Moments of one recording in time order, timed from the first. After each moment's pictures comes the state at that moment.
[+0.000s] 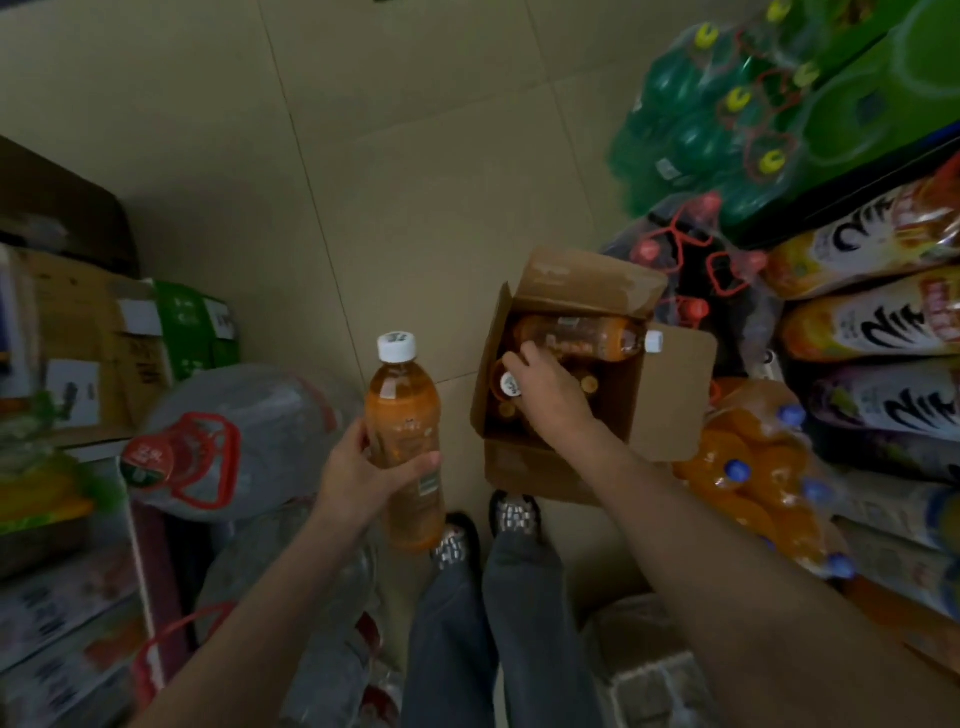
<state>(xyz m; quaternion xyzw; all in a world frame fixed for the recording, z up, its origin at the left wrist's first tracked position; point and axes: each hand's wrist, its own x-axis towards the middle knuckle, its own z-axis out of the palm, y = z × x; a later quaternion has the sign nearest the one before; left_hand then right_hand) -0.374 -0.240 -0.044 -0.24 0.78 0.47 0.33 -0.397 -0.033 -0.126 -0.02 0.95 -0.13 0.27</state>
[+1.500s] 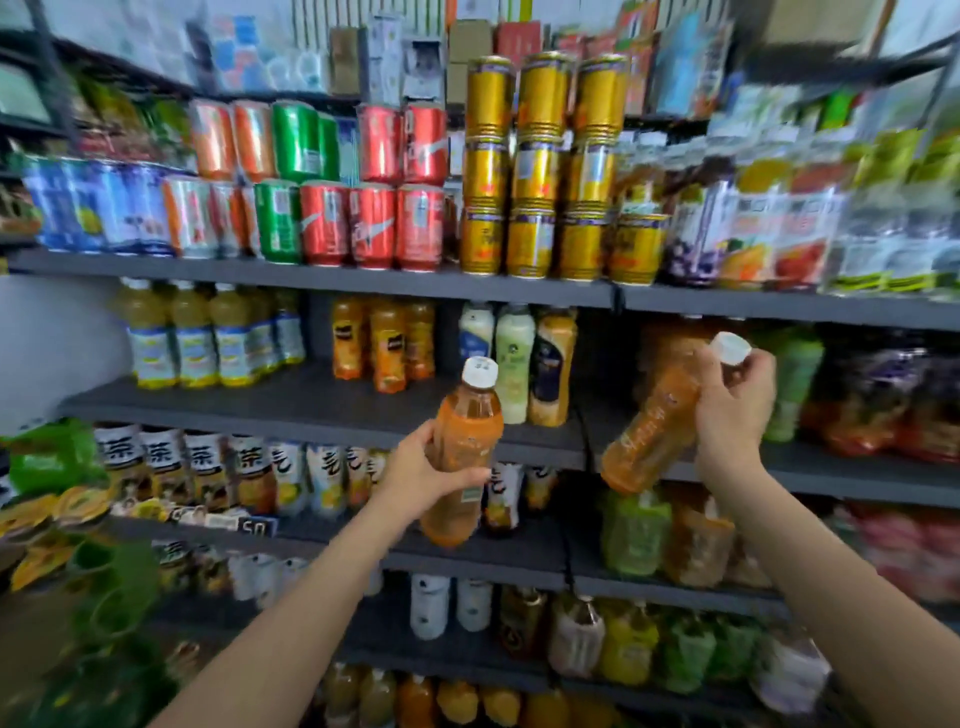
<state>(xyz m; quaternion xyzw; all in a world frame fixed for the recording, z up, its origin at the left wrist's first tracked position) 0.094 0.158 0.537 0.58 0.56 0.49 0.31 0.362 0.208 0.601 0.46 0.46 -0.16 -0.74</state>
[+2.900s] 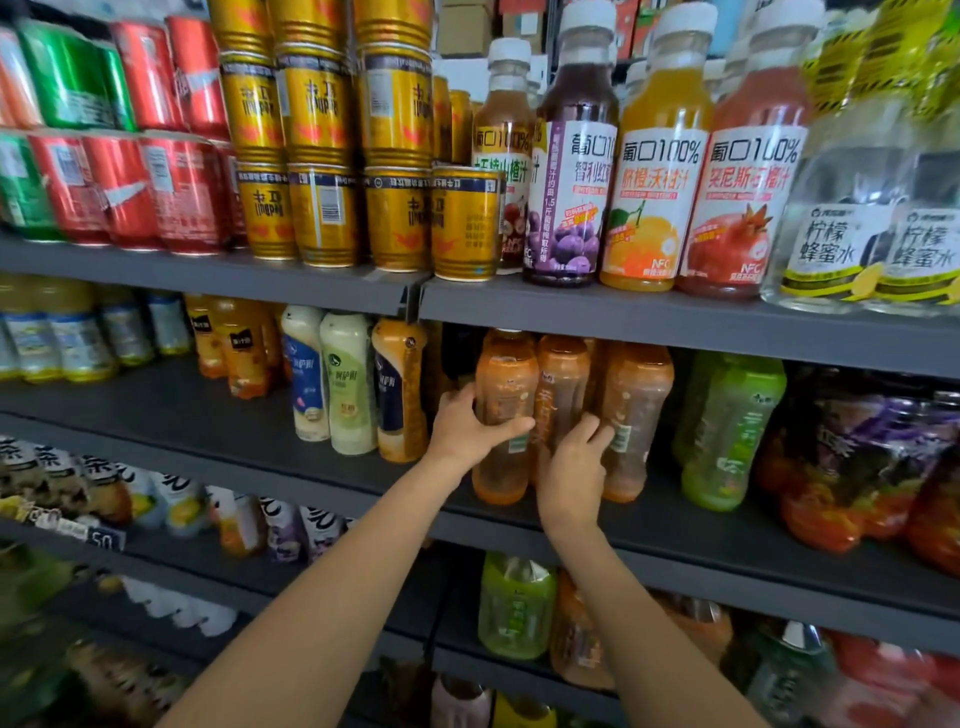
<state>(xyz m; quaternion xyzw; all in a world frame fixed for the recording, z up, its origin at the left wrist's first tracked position) 0.355 0.408 0.547 0.55 0.65 0.48 0.22 0.467 0.419 0.513 0.65 0.65 -0.08 -0.40</state>
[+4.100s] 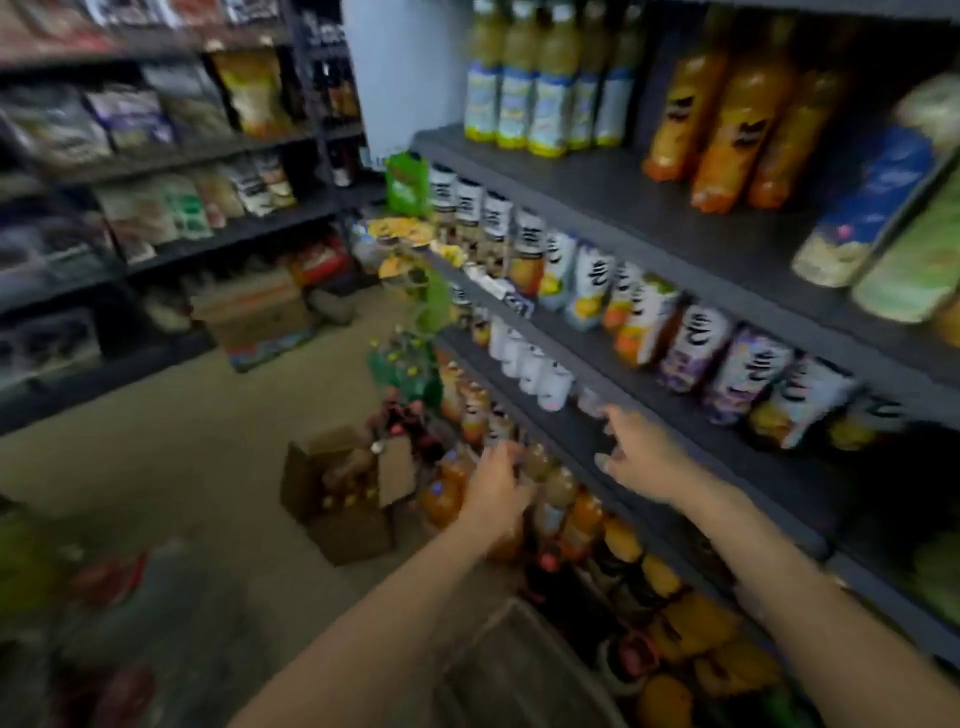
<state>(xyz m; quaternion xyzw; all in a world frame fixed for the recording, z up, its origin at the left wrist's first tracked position) 0.084 0.087 0.322 0.29 0.83 0.40 0.24 0.185 0.229 0.404 0.26 0.94 -0.21 0.04</state>
